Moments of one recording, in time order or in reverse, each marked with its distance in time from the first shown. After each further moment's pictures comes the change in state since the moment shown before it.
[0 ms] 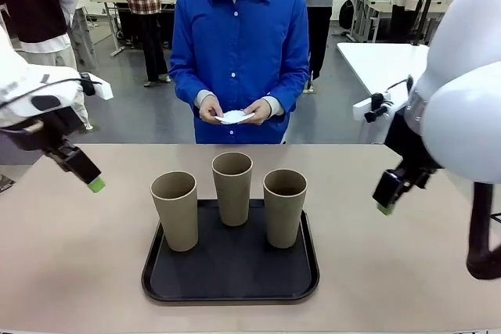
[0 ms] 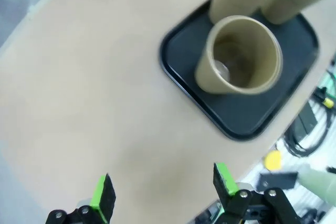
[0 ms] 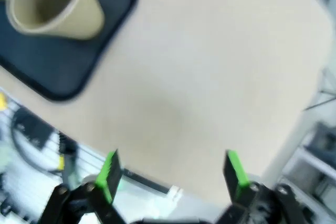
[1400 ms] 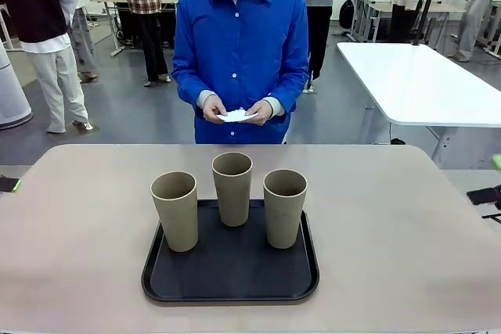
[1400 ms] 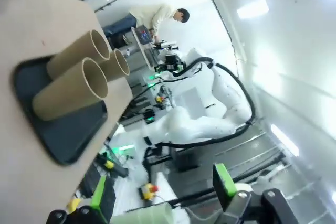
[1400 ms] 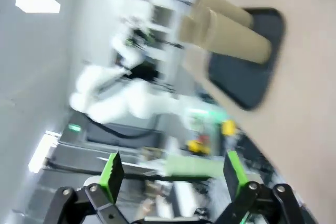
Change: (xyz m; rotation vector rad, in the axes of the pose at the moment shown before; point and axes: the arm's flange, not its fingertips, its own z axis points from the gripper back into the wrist) left arm -0.161 0.146 -0.034 -1.268 -0.434 0.472; right arm -0.143 -0.205 -0.076 1.461 -0.412 -0.415
